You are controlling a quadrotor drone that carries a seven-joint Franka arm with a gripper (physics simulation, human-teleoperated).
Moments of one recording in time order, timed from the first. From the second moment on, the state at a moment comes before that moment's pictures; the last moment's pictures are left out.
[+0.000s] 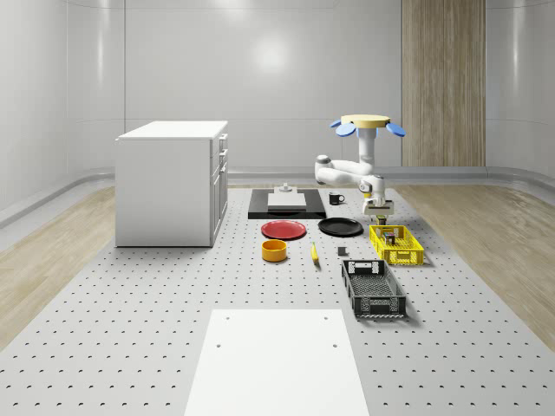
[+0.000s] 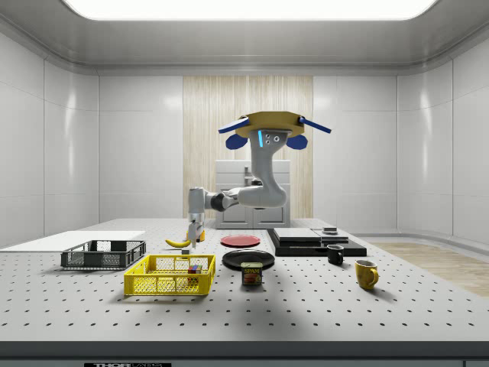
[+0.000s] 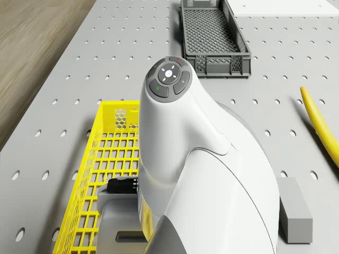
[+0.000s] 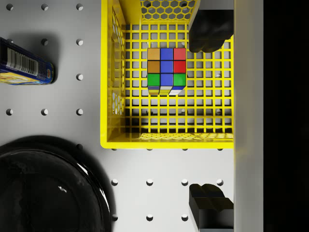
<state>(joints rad) -1.28 -1.60 1.48 -2.78 -1.64 1.63 1.71</state>
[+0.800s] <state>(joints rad) -1.28 -1.61 1.48 -2.78 -1.64 1.64 1.71</state>
